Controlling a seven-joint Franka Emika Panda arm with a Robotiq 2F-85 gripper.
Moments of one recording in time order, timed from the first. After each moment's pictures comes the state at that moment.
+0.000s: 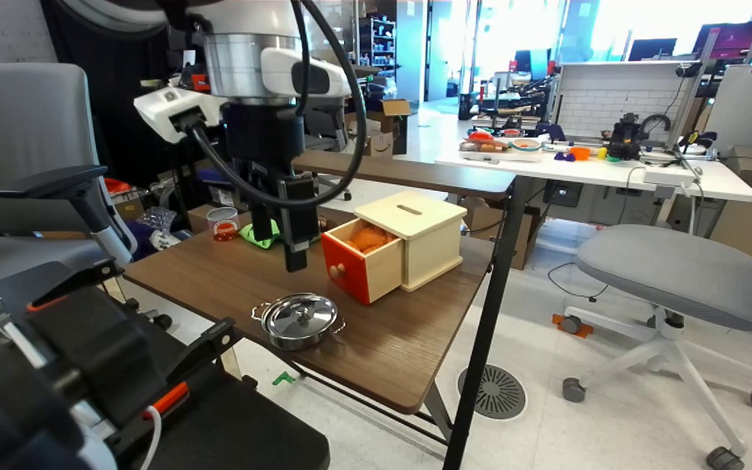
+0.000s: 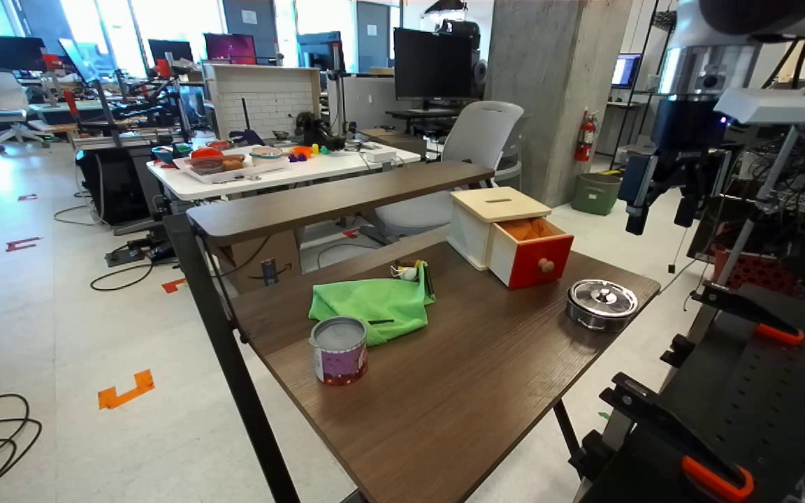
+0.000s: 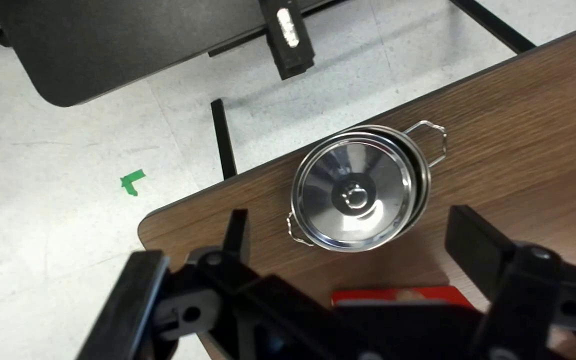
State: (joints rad) arm -0.12 0.22 -0.14 -2.48 0.02 2.65 0.03
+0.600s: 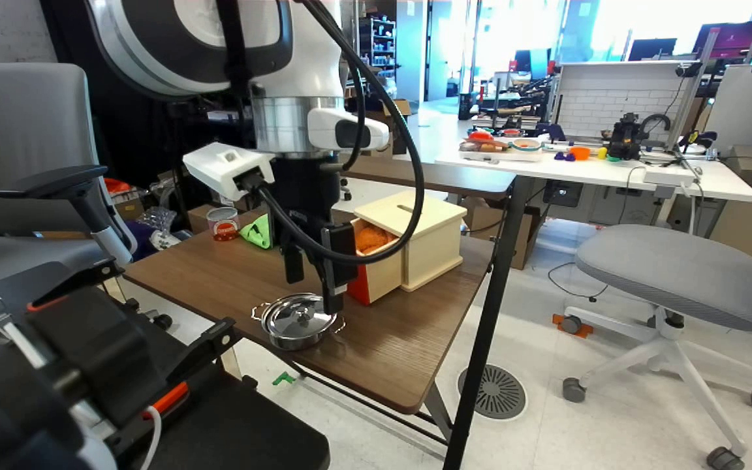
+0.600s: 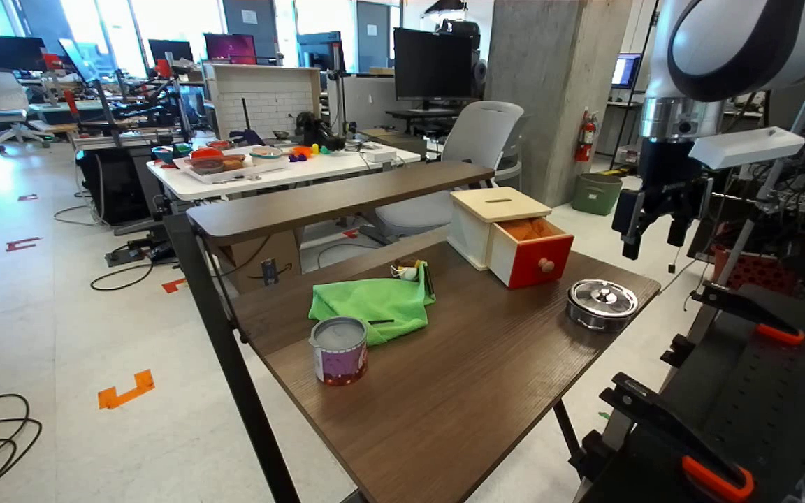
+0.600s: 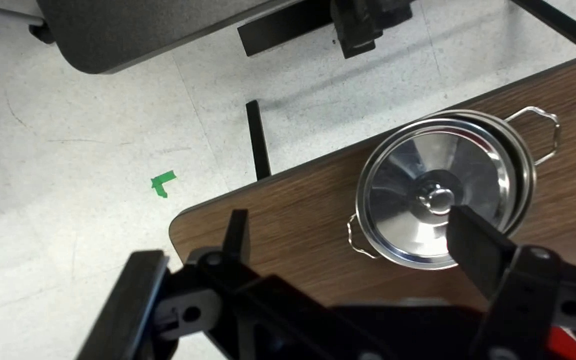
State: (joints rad) arm -0.12 0.40 -0.19 -2.38 -0.07 2.69 0.06
